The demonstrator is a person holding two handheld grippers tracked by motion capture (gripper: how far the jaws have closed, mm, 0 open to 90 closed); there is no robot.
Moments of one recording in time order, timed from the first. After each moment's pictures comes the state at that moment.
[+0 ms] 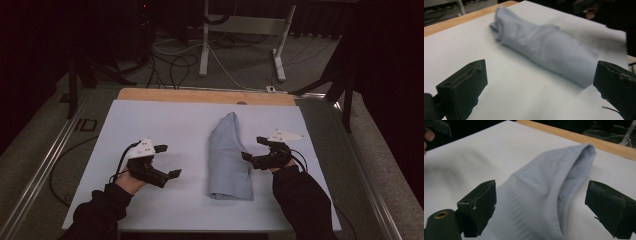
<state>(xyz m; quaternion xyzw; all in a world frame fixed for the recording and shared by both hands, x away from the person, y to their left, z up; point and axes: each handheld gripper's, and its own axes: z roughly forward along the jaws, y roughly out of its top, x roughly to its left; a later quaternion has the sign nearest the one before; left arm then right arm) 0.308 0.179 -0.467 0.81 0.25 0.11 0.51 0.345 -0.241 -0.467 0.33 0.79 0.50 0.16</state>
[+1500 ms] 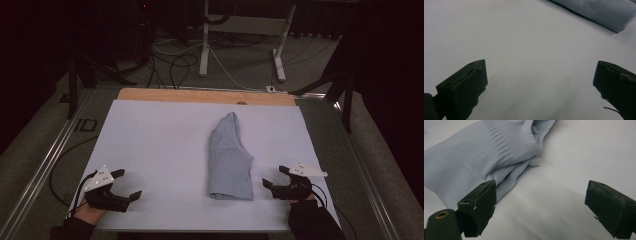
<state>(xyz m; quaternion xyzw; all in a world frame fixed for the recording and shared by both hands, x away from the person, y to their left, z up) 0.248 0.278 -0.524 0.80 0.35 0.17 0.46 0.275 -0.301 -0.527 0.41 0.76 0.46 0.19</state>
